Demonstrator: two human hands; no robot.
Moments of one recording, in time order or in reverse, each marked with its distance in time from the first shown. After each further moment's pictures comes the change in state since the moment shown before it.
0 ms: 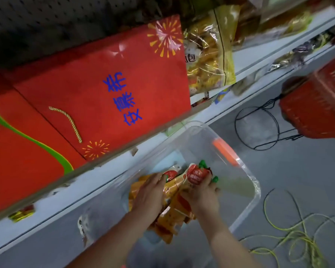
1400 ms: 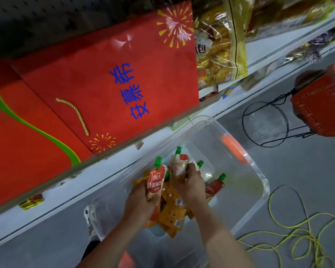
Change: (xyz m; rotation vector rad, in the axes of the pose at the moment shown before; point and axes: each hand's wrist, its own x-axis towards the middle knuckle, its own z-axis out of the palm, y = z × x) left_hand -0.035 -0.024 -0.002 -0.442 0.089 -0.428; right_hand -0.003 -0.042 0.016 0.256 -0.066 -0.190
